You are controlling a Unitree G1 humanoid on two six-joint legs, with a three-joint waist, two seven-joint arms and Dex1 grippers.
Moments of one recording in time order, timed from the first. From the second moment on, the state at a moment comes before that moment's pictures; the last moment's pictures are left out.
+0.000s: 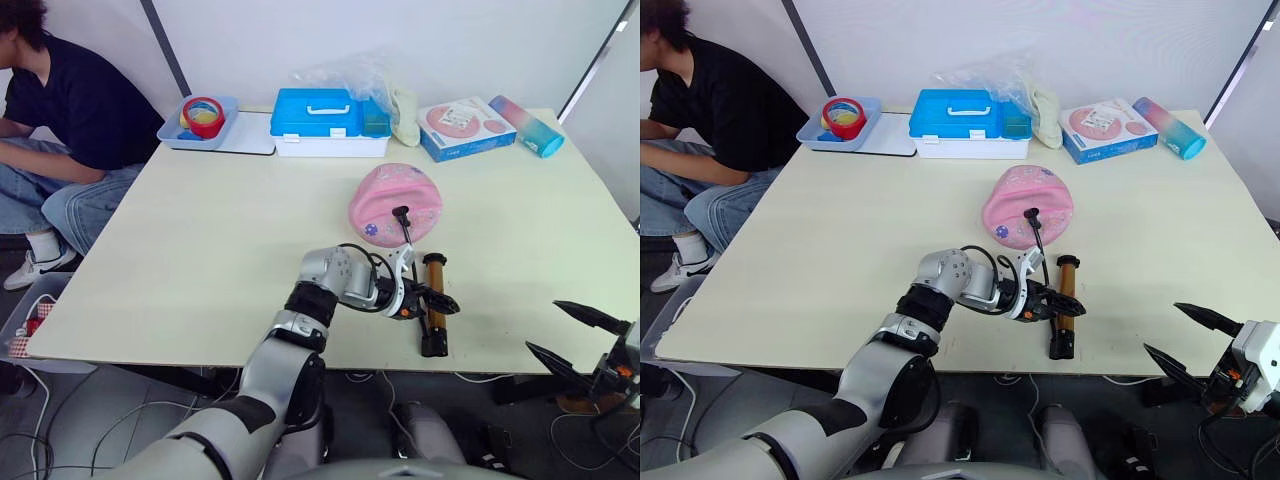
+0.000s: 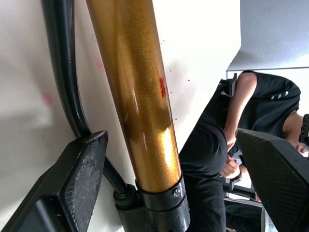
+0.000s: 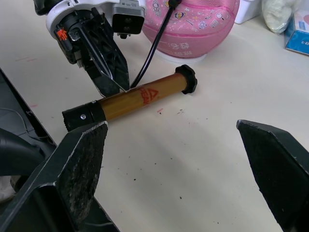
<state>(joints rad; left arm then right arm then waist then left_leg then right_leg) -0.87 -0.15 -0.01 0.69 -0.58 1.32 -0.36 0.43 -0.64 -0.51 -0.14 0.51 -0.12 1.14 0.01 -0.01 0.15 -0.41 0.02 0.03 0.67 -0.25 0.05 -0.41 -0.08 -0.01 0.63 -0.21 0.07</state>
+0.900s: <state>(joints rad) -0.89 -0.15 0.00 0.79 -0.62 1.25 -0.33 0.44 -0.64 -0.49 -0.14 0.49 -0.13 1.14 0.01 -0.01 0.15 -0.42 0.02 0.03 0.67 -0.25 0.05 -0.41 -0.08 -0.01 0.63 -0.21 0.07</state>
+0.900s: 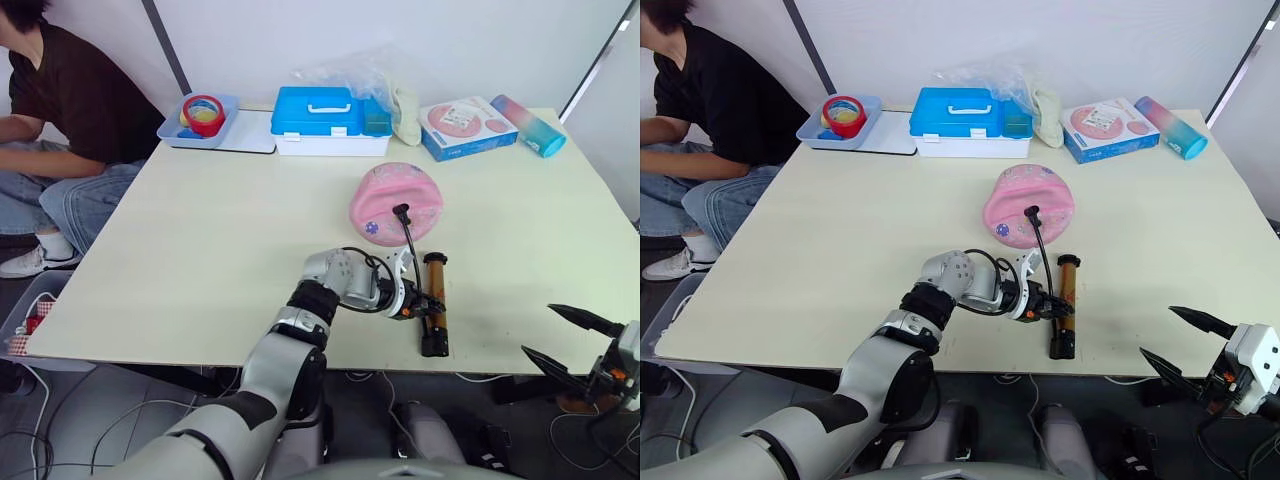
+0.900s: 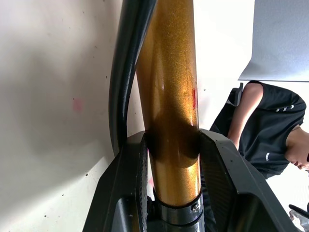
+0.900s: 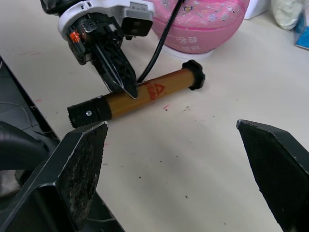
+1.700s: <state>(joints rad) -0.80 -0.13 -0.31 0.42 -0.61 1.16 -0.68 0.41 -0.65 -0.48 -0.23 0.56 -0.05 1.12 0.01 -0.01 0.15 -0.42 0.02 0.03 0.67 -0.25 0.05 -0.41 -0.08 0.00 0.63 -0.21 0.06</state>
